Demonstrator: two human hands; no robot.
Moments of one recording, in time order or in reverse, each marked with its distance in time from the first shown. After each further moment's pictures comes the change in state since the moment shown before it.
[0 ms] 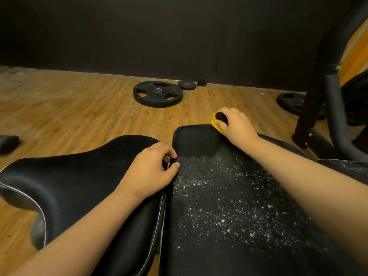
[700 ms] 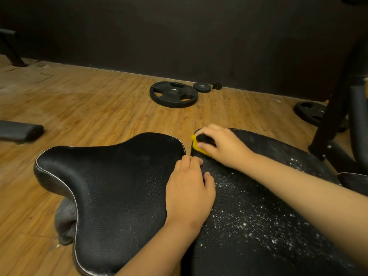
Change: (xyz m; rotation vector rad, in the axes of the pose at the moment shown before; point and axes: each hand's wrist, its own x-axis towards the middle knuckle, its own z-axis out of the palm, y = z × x) left_hand -0.039 0.057 0.032 0.059 0.271 -0.219; right_hand -0.033 -0.078 0.011 0.181 -0.204 -0.381
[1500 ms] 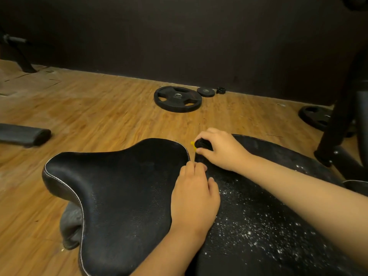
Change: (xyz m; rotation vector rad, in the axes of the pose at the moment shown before) left_hand 0.000 0.002 -0.001 -0.038 -0.022 -0.016; right_hand 0.014 -0.014 -0.001 -0.070 -0.026 0.011
